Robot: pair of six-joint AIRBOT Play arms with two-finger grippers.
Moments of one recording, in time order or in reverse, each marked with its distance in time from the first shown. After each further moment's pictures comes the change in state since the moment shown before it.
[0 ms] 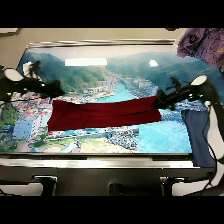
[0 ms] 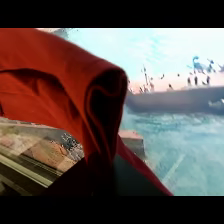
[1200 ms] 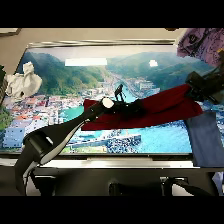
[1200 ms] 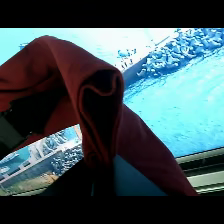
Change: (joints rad) left arm -0.766 -0.446 0.215 -0.587 0.591 -0.097; right arm 0.002 0.335 0.249 -0.380 0.264 0.436
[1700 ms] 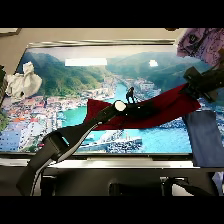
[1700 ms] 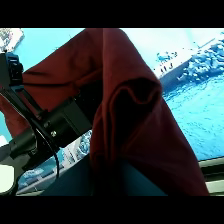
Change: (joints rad) left arm -0.071 -0.170 0.245 -0.031 0.023 -0.079; right arm 0.000 0.000 0.003 0.097 -0.040 0.057
